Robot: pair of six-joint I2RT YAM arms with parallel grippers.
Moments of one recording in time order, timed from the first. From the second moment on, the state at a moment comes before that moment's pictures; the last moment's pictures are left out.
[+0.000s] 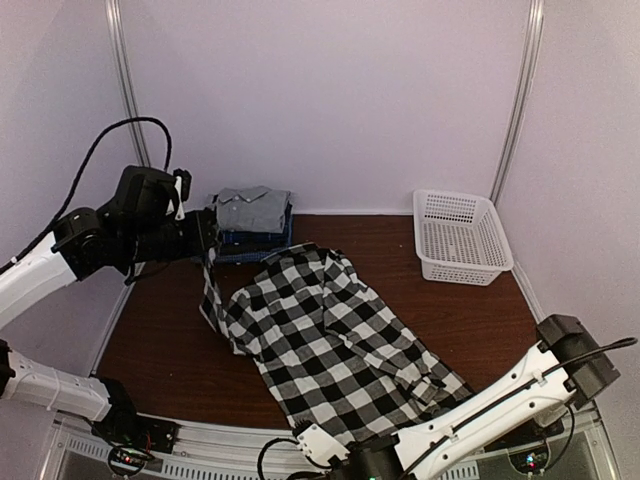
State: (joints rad) left arm -0.79 1.10 1.16 -0.66 -0.34 -0.66; right arm 1.83 1.98 1.40 -0.84 0.42 1.09
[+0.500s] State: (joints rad) left arm -0.77 1.36 1.46 -0.61 -0.37 -0.55; right arm 1.73 1.57 1.12 -0.67 0.39 1.14
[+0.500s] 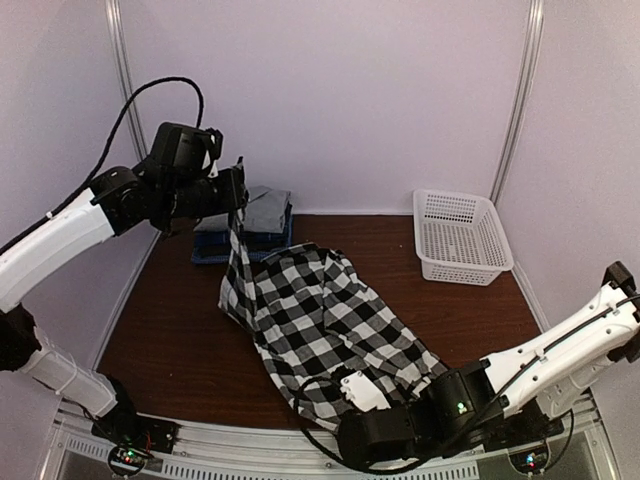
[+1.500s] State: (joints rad) left arm -0.73 2.08 2.06 -0.41 -0.11 -0.46; right arm 1.52 1.27 0.63 -0.59 0.32 1.24
